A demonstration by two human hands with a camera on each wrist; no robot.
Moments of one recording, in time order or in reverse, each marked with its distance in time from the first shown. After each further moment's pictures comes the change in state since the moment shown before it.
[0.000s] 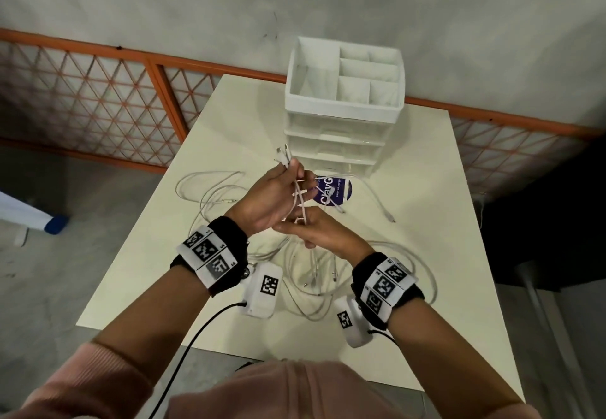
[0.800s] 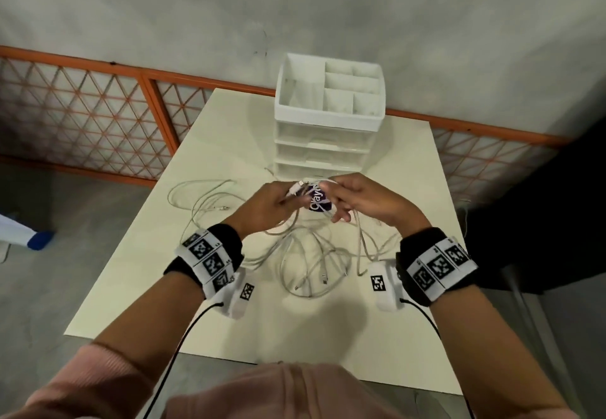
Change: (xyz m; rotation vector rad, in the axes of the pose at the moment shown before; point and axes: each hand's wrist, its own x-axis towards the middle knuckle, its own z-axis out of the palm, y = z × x) left_hand -0.010 -0.001 0.001 1.170 -0.059 0.282; right_hand -0.051 -0.049 -0.077 -0.152 0.081 -0.104
